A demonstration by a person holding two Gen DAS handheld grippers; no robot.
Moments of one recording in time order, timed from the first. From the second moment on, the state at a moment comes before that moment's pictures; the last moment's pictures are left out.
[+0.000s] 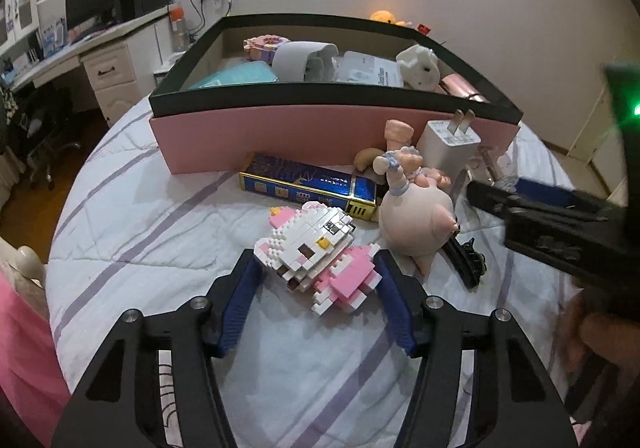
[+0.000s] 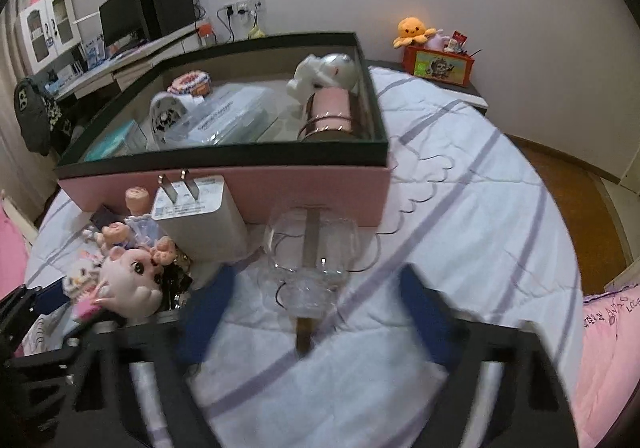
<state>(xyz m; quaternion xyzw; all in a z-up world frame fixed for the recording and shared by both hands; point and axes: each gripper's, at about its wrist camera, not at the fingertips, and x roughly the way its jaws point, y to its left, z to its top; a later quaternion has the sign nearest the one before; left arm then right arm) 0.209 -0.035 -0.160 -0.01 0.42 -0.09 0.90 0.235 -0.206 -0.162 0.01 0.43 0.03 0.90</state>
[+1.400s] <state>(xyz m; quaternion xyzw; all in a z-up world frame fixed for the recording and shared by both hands) 0.169 0.010 -0.039 -0.03 0.29 -0.08 0.95 0.161 -0.191 -0.041 0.02 0.30 0.11 0.95</state>
